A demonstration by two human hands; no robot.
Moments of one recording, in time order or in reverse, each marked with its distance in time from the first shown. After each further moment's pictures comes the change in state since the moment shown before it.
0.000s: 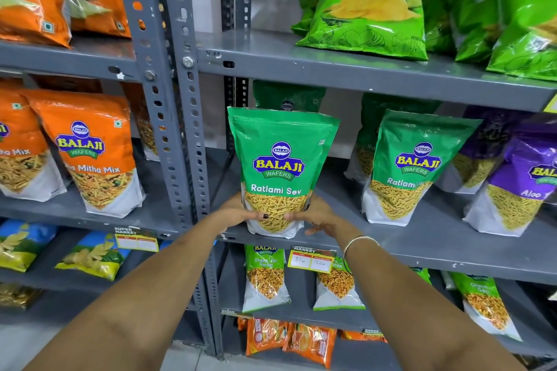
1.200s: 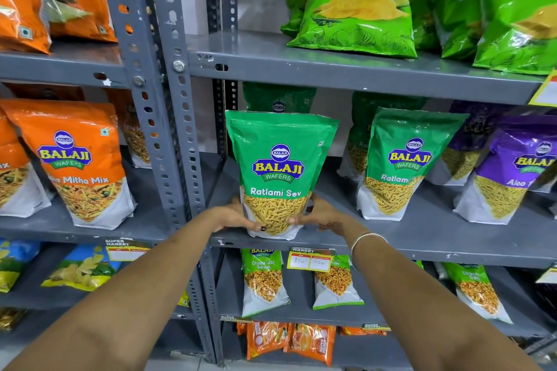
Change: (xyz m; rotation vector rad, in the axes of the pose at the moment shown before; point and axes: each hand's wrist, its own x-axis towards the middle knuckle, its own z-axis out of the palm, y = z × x) left_hand 0.003 0.013 -0.008 0.236 -0.194 -0.131; right_hand -0.006 0.003 -0.013 -0.052 -0.019 -0.037
